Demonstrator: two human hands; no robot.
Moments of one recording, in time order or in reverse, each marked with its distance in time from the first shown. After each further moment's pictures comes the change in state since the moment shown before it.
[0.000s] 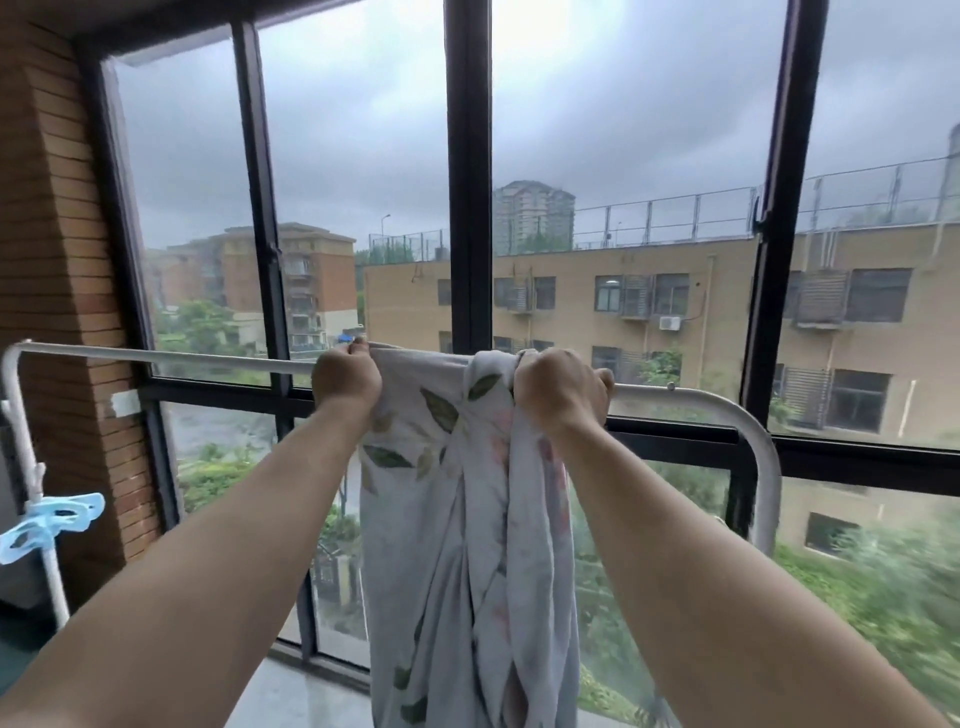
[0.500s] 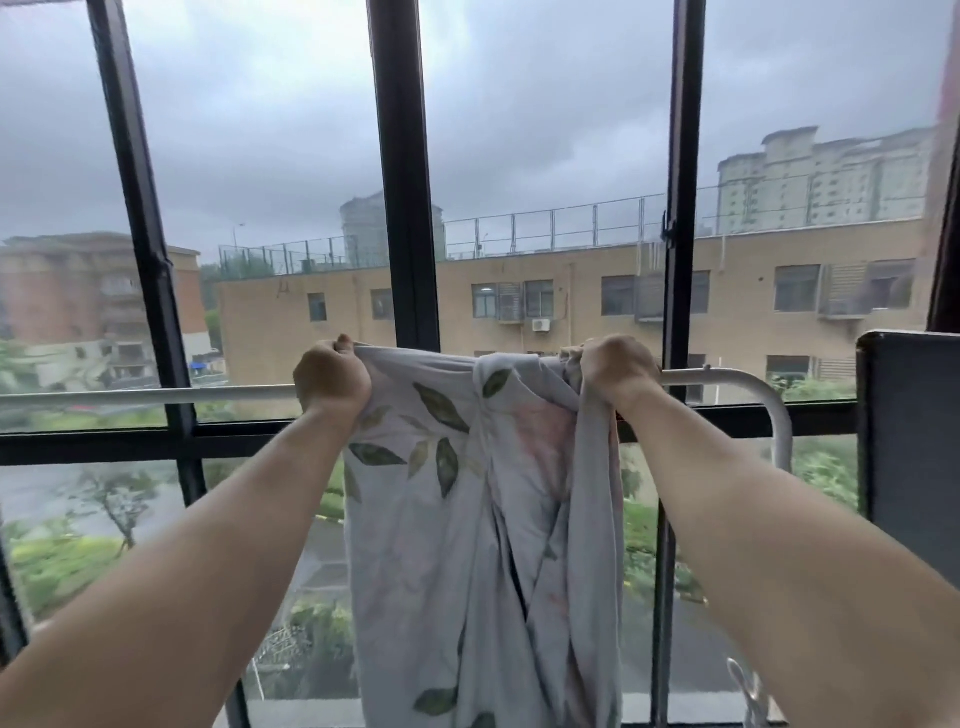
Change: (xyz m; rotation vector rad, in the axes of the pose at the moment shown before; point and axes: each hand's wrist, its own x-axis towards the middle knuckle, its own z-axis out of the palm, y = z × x) left_hand 0.085 -0.045 -0.029 0.016 -0.146 0.231; right_hand -0.001 -0.036 -0.001 -0.338 0.035 0.241
